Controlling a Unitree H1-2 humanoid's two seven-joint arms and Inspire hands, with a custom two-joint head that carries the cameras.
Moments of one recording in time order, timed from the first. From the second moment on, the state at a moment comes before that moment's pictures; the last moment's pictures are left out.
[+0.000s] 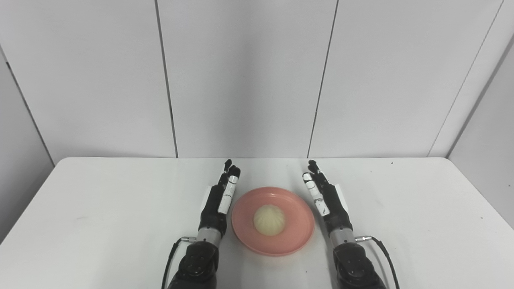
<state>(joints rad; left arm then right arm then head) -0.67 -0.16 -0.01 0.84 0.01 -0.30 0.06 -0.54 -0.09 -0.08 0.55 -0.04 -0.19 -0.09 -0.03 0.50</state>
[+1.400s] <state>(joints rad) -0.64 -0.19 0.01 0.78 0.01 -0.27 0.12 -0.54 -0.05 -0.10 0.54 0.09 -0.16 -0.05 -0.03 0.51</state>
